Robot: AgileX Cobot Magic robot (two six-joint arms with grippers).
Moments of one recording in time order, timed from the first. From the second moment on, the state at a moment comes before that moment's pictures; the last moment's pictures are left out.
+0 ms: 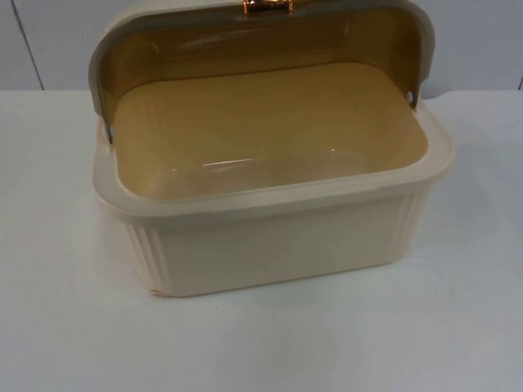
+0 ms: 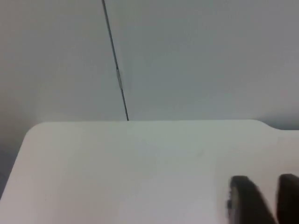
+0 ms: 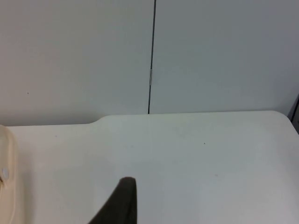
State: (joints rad) right arm 0.03 0.69 -0.95 -0.25 0.74 0.16; left arm -0.01 1.32 -1.13 0.09 0.39 -0.10
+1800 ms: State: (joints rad) right arm 0.03 1.60 -0.77 0.00 0.75 0.29; left arm -0.01 1.30 -1.13 0.09 0.50 -0.11
